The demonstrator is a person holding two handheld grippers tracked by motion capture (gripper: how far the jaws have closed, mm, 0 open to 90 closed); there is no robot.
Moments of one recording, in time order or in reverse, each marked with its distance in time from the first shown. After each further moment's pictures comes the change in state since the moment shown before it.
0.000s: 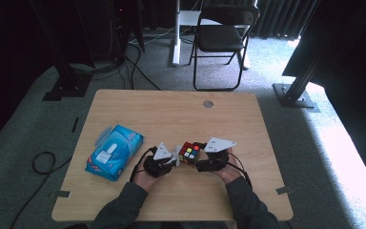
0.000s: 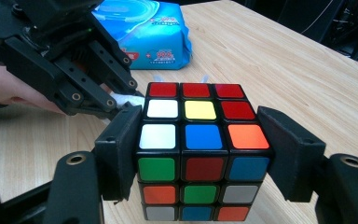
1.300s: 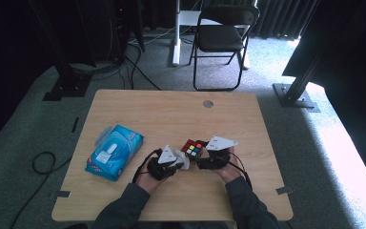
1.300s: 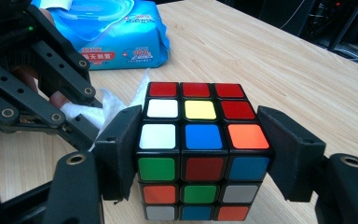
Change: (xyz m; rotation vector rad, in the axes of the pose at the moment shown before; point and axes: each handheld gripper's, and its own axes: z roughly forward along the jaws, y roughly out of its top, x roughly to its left) left arm -0.016 0.009 -0.002 0.005 -0.026 0.075; right arm -0.007 -0.006 0.001 -0.001 -0.067 0.039
